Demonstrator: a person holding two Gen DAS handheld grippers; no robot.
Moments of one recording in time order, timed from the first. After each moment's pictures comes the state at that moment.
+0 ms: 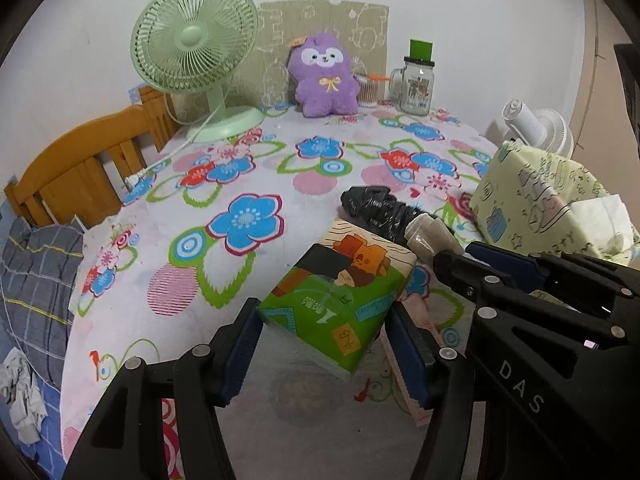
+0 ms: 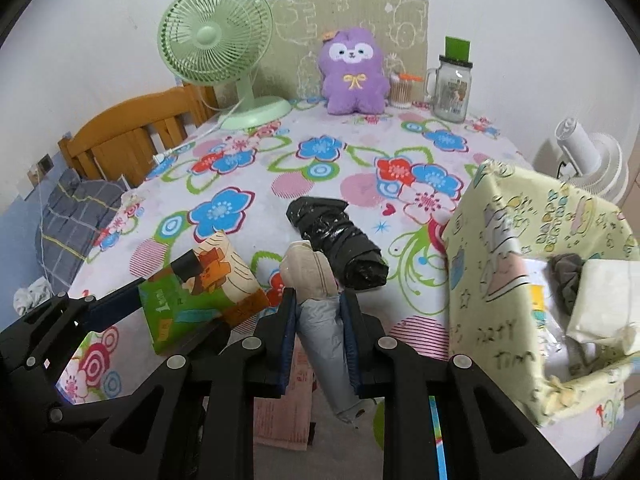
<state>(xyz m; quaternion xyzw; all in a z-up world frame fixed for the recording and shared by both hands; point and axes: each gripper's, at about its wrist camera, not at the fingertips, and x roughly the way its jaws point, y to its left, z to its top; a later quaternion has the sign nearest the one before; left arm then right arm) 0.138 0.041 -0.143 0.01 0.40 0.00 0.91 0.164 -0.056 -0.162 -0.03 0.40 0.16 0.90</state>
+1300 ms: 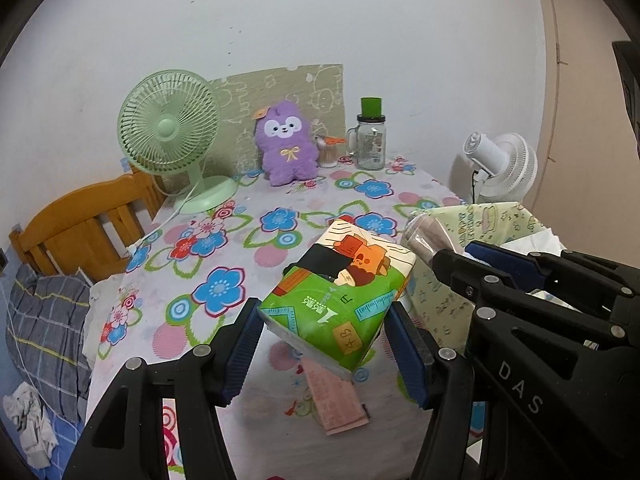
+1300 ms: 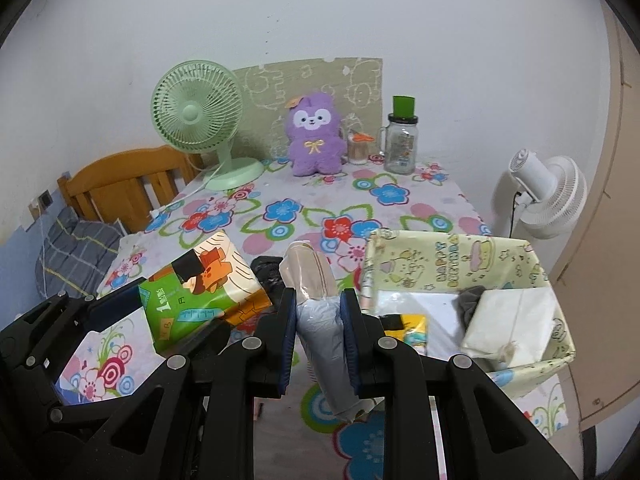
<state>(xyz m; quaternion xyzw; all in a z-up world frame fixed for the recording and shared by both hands) 0.104 -0.022 -0.068 0.04 0.33 -0.02 0.94 0.125 -0.129 -0.089 -0.01 0.33 0.13 0.93</state>
